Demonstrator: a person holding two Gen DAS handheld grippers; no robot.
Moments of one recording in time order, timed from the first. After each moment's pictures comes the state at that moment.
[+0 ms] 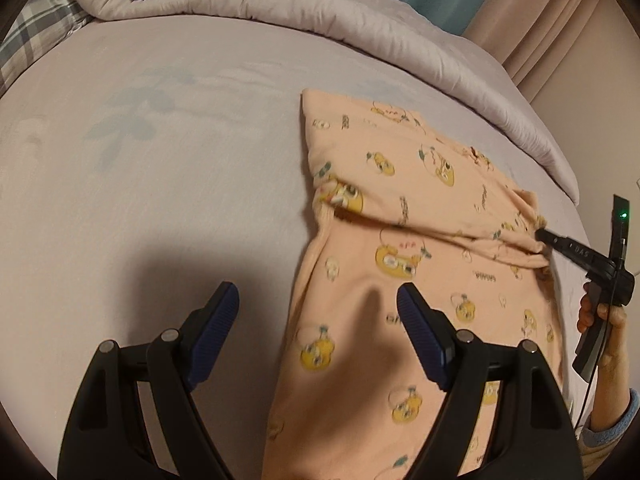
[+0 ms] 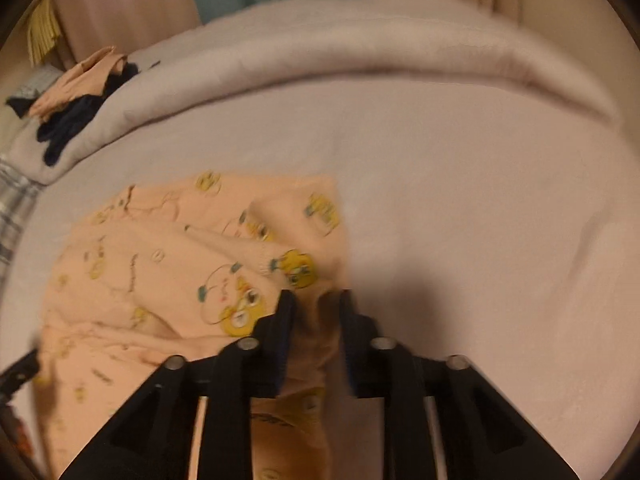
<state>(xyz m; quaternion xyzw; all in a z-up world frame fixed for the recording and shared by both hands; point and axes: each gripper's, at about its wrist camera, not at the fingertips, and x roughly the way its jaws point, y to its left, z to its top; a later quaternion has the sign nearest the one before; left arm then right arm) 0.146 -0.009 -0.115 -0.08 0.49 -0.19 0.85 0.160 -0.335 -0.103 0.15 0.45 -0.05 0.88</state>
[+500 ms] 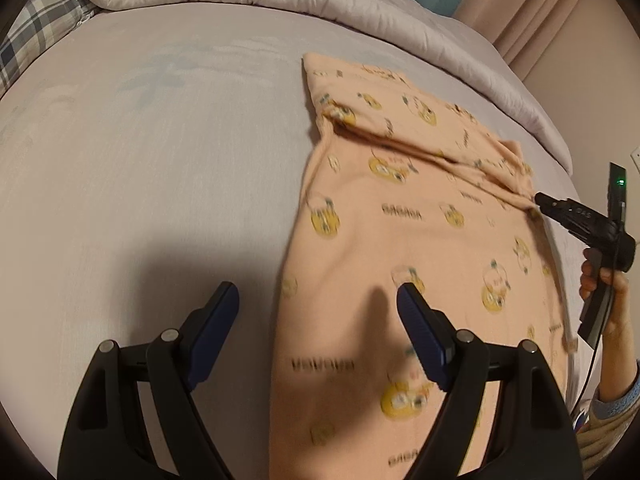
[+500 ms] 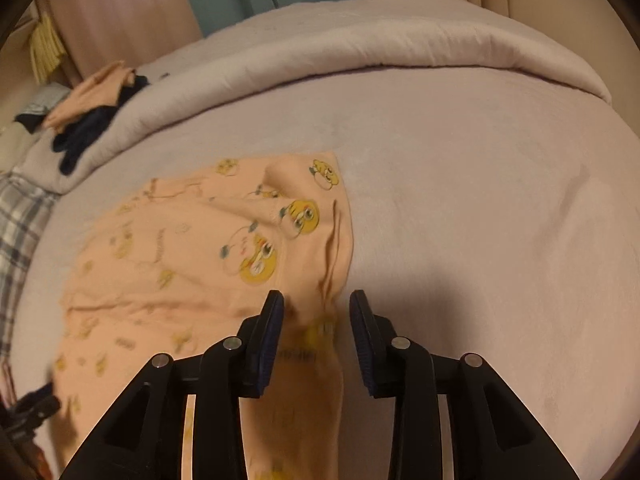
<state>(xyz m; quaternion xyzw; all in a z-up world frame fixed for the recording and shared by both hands) 0.084 0.008 -0.117 -0.06 0.51 -0.20 0.83 0.114 -0.337 -0.111 0.20 0.45 -0.02 0.87</state>
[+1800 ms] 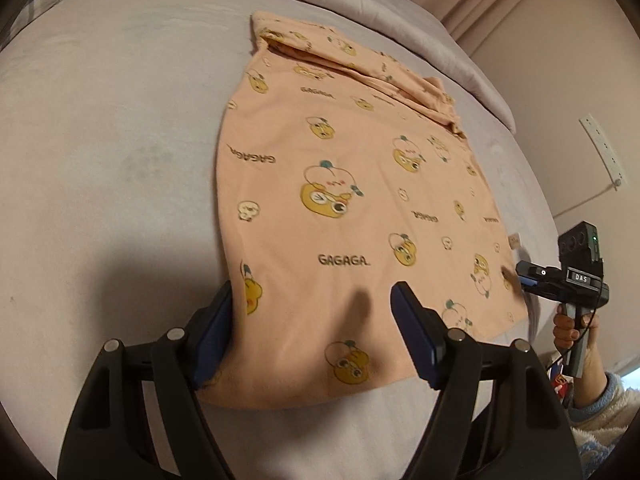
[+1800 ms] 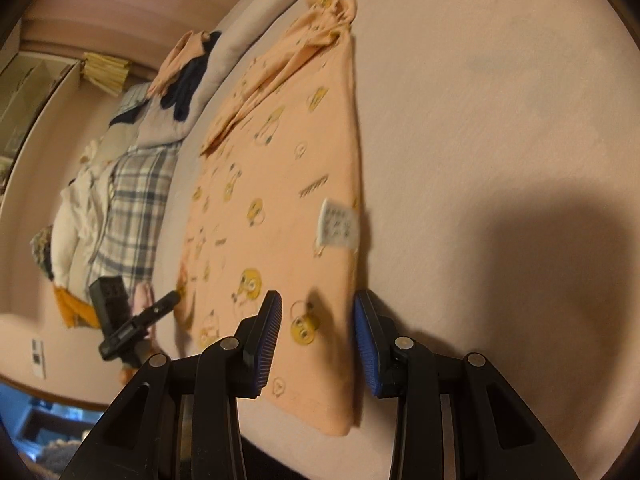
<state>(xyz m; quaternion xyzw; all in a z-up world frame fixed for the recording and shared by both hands) -0.027 0.016 -0.121 -0.08 0.53 -0.29 0.80 -0.065 -0.327 -0.149 0.40 0.50 0.20 0.74</state>
